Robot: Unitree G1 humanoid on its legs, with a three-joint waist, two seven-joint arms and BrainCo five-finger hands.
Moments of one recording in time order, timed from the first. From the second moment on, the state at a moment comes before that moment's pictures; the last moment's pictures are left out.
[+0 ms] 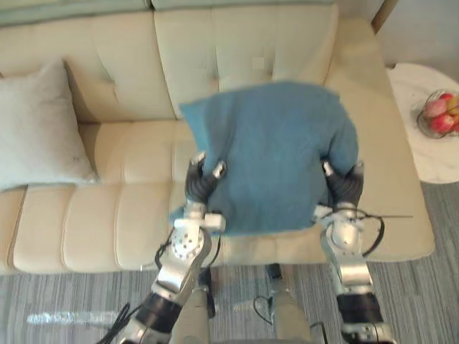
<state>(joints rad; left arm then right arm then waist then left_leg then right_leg) -0.31 0.10 -0.33 -0.10 -0.26 -0.20 0.43 -0.30 -0.13 -0.03 -0.02 -0.03 -0.15 -0.45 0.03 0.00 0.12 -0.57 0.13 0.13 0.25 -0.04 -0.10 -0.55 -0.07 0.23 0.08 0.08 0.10</state>
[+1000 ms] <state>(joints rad) -1.40 0.18 0.02 0.75 -0.31 -0.25 0.58 -1.44 -0.36 -0.02 0.77 0.20 -0.11 -0.52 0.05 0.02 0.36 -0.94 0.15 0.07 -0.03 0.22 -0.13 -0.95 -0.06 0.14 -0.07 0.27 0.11</state>
